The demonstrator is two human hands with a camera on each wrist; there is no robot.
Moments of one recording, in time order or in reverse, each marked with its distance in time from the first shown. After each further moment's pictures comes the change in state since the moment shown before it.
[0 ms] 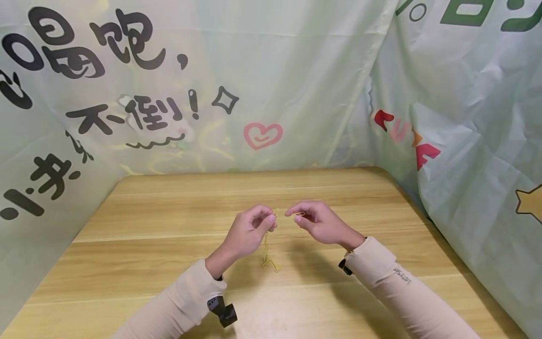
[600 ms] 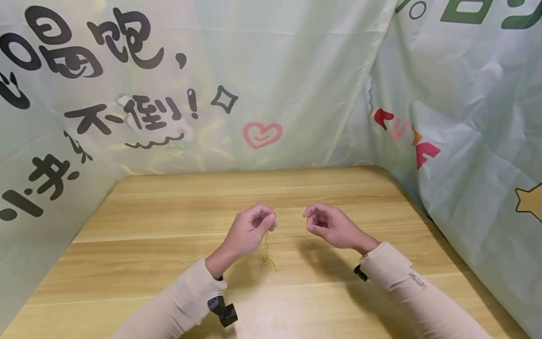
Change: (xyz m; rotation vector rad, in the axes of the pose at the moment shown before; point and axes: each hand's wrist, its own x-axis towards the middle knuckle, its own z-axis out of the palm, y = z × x) left_hand 0.001 0.000 0.001 -0.033 0.010 -0.008; right_hand -0.025 0.023 -0.015 -0.006 -0.009 0.095
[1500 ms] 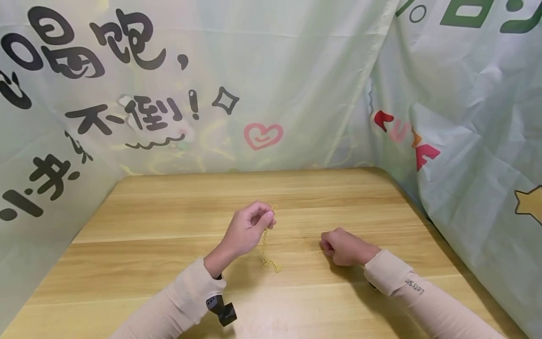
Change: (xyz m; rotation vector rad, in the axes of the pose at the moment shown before) left_hand 0.002 0.005 -0.005 -0.021 0.024 0.023; right_hand -0.028 0.043 0.001 -0.572 -0.294 0.139
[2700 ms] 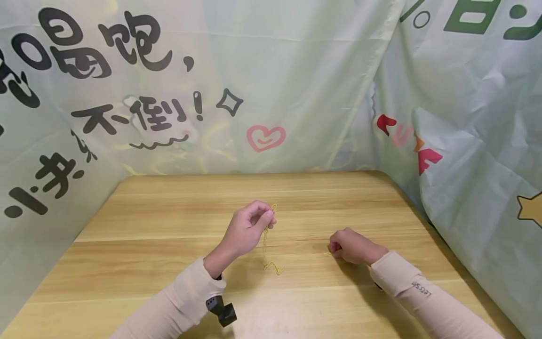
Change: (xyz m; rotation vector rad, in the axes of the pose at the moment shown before) left_hand -0.001 0.004 -0.006 -0.011 0.017 0.020; right_hand -0.004 0.013 -0.006 -0.014 0.016 0.017
